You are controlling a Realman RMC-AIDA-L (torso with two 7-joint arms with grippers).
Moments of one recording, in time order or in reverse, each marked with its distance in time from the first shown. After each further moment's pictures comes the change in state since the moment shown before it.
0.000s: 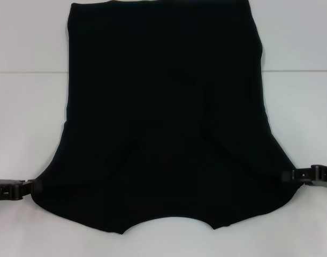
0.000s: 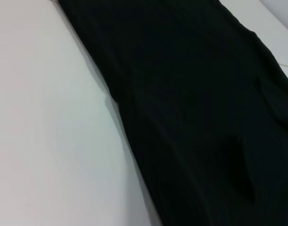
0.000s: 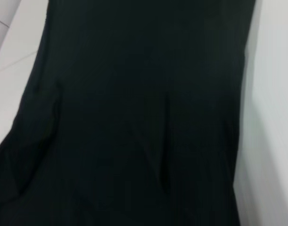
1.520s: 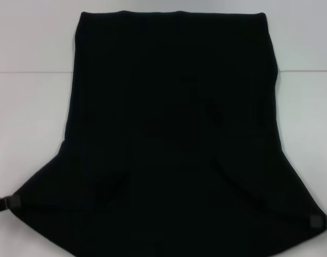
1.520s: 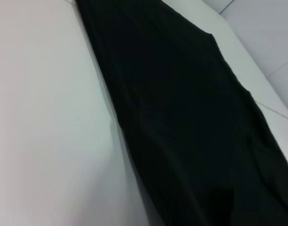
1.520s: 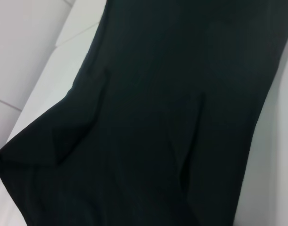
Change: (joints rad) left arm 0.084 0.015 -0.188 0.052 0.000 0.251 -0.042; right arm -0.180 -0.004 0.125 -0.051 -0.007 -0.279 -0.263
